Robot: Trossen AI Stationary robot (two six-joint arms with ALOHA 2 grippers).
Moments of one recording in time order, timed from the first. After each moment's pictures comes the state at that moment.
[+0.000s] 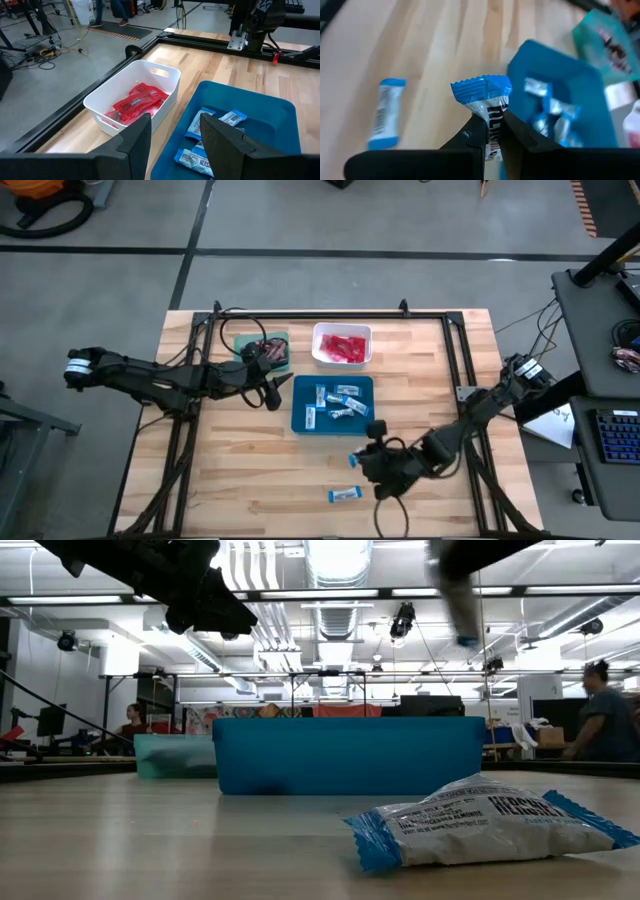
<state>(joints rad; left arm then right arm) -0.05 1.05 0.62 0.07 -0.49 -0.15 0.62 1.64 1.19 -0.47 0.55 0.17</state>
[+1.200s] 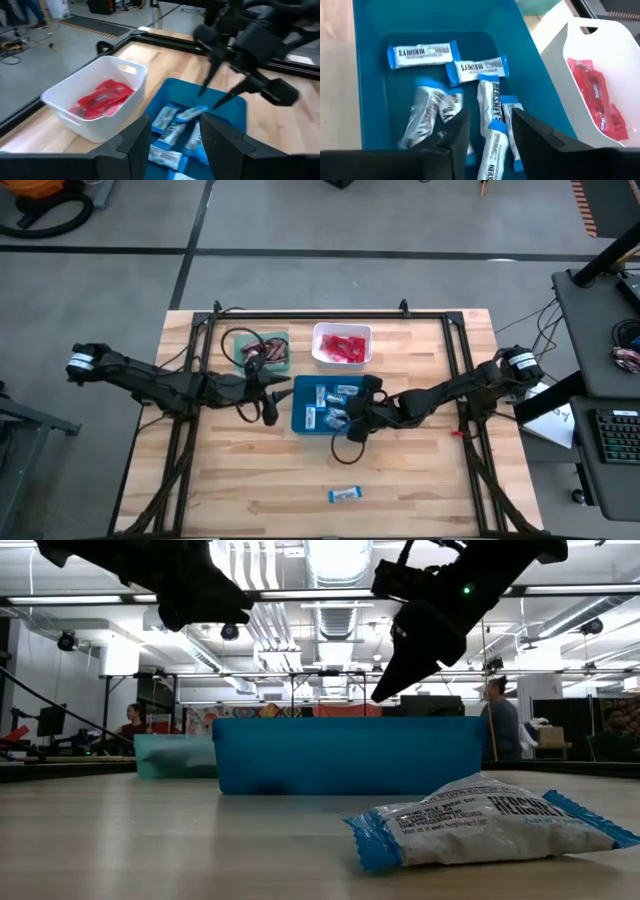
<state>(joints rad) -0.17 1.05 0.62 0.08 -0.49 -0.26 0.24 1.64 1.00 -0.28 0.55 0.23</state>
